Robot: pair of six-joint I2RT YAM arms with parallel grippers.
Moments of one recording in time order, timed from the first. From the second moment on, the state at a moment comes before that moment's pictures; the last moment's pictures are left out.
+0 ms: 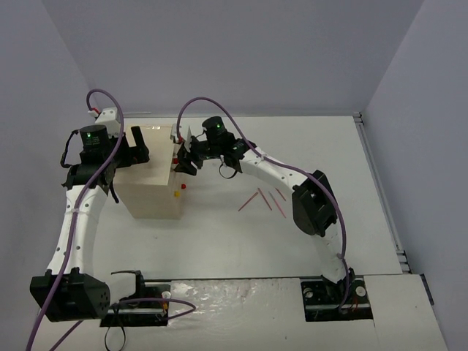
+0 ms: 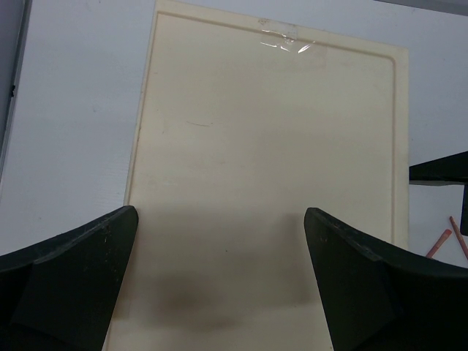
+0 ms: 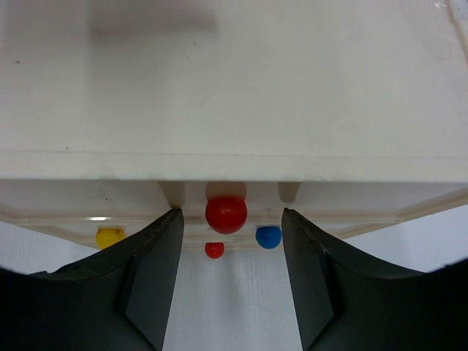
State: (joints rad) left arm 0.05 1.18 1.23 -0.57 0.11 -0.14; right arm 0.78 2.14 1.85 -0.13 -0.64 -0.40
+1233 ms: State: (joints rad) left arm 0.05 1.19 1.21 -0.54 0.12 -0.14; right arm 0.76 2.02 1.71 -0.15 -0.58 -0.44
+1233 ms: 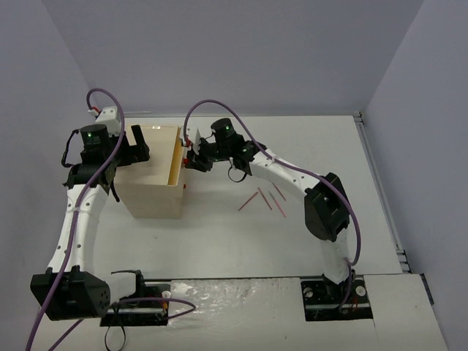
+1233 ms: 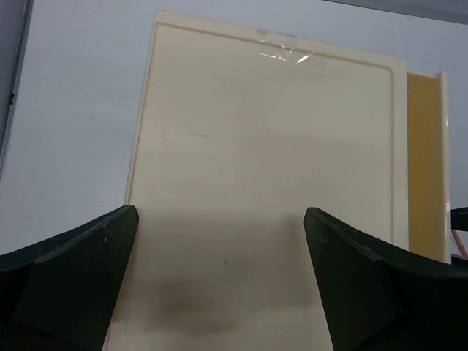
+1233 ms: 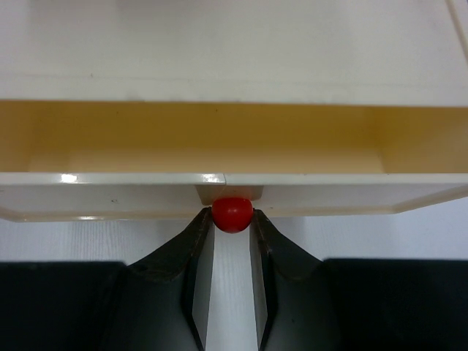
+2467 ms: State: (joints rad) left arm 0.05 1.20 1.21 -0.52 0.12 -0.15; right arm 0.60 1.80 1.42 -0.16 -0.57 -0.42
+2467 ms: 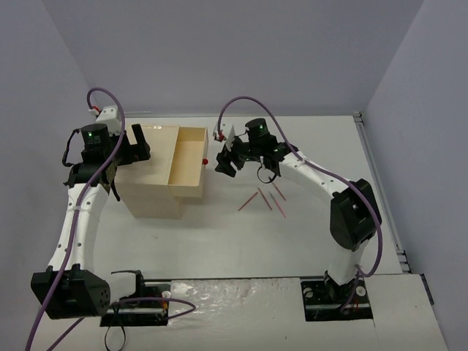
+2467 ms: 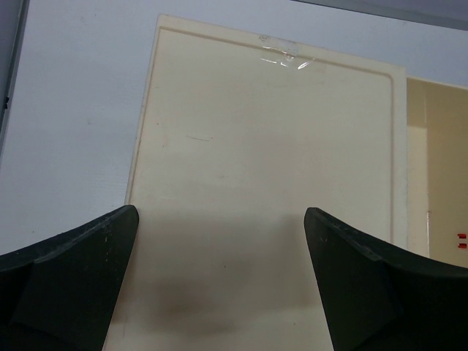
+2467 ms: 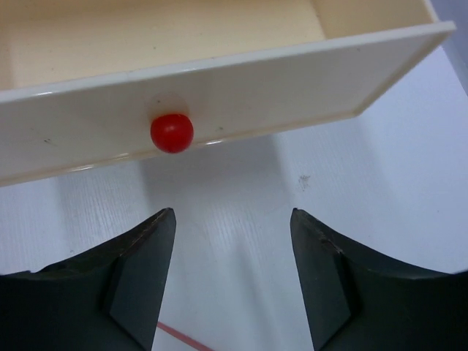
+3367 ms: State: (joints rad) left arm -0.01 0.97 1.14 -0.57 0.09 -0.12; right arm 0.31 1.70 1.09 -0.25 -0.03 0.08
